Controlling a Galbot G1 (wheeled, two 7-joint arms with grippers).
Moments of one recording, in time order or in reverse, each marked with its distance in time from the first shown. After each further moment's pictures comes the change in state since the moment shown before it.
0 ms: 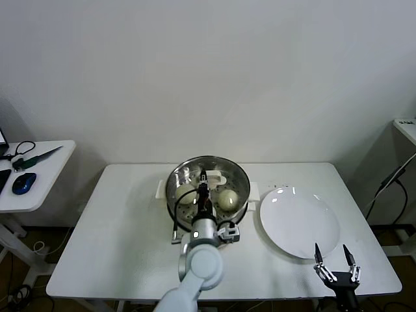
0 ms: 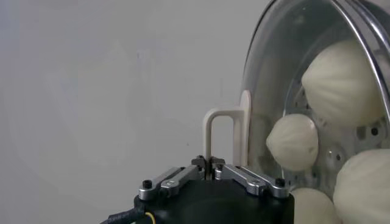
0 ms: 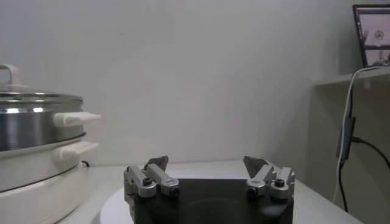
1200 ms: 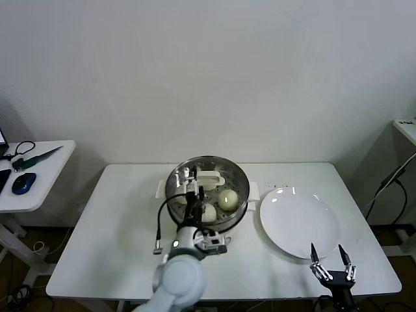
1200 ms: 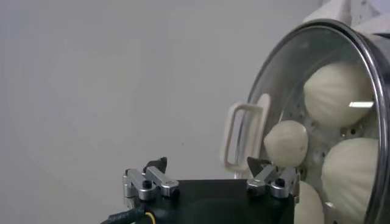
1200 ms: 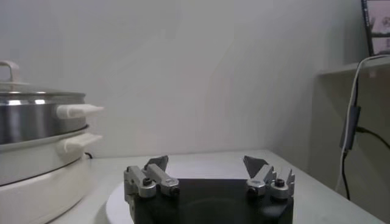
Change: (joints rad) left arm 0.081 0.162 -0.005 -0.258 -0.273 -0.002 0.043; right arm 0.002 0.000 -0.014 0.028 -0.015 -0.074 0.021
